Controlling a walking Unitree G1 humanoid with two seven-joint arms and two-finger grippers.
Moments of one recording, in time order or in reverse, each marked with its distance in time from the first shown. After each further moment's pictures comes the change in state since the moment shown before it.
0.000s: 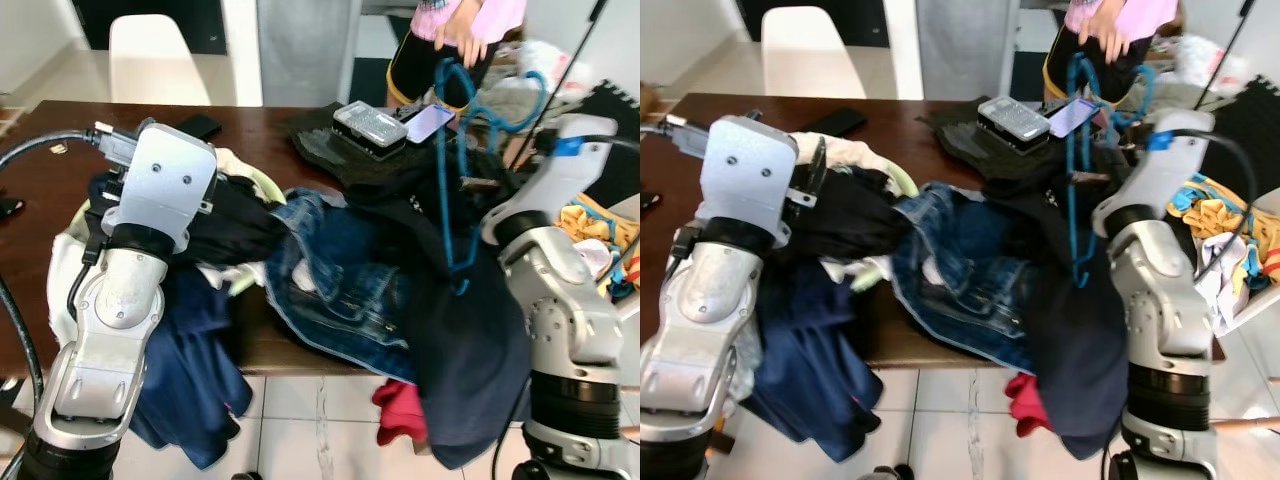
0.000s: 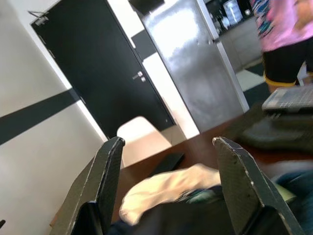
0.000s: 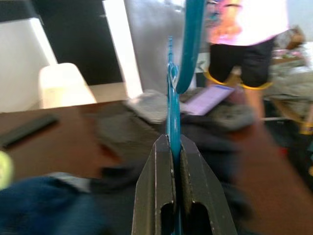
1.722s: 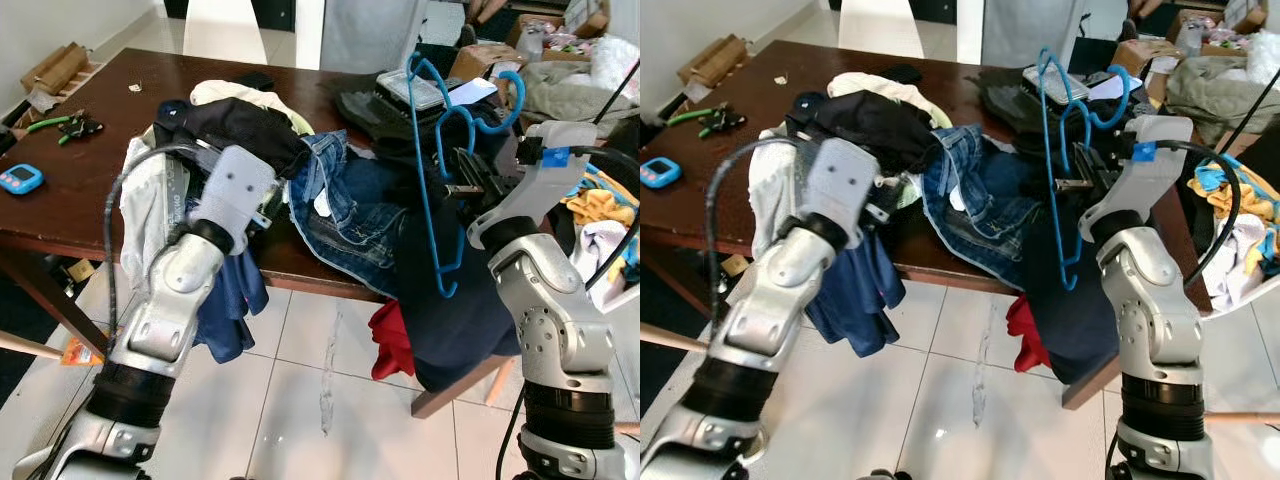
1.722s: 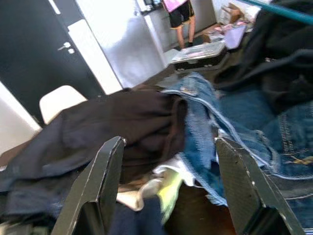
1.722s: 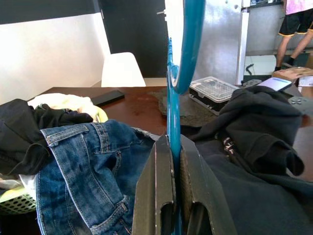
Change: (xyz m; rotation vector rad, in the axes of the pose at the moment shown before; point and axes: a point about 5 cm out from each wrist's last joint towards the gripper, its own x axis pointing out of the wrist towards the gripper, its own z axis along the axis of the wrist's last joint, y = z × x) left arm 0.034 -0.075 -0.054 -0.181 0.017 -0.426; right arm -0.005 0.017 0.002 0.007 -0.049 0.109
